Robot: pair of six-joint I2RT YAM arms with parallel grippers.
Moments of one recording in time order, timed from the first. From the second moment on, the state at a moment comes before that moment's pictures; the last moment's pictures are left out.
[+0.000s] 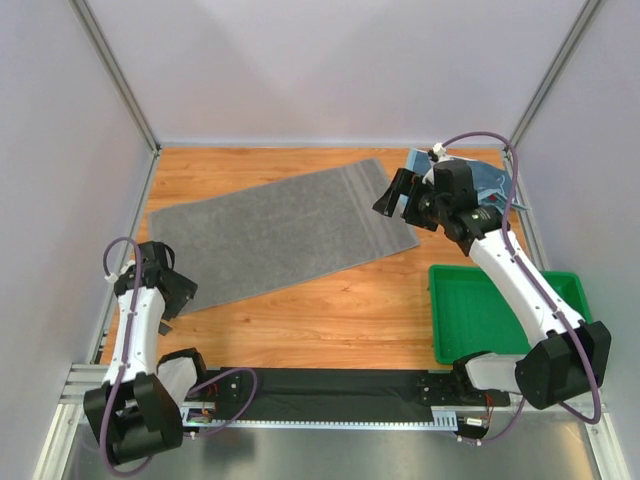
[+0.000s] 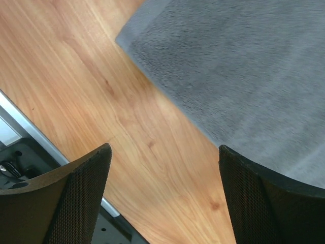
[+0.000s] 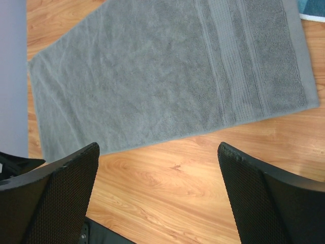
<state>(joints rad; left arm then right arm) 0.27 0.93 0.65 -0.94 -0.22 -0.81 0.32 1.29 1.19 -0.50 -0.17 0.59</state>
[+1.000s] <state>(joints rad) 0.38 1.15 0.54 -0.65 -0.24 -0.80 0.32 1.35 1.16 -0.51 -0.18 0.56</state>
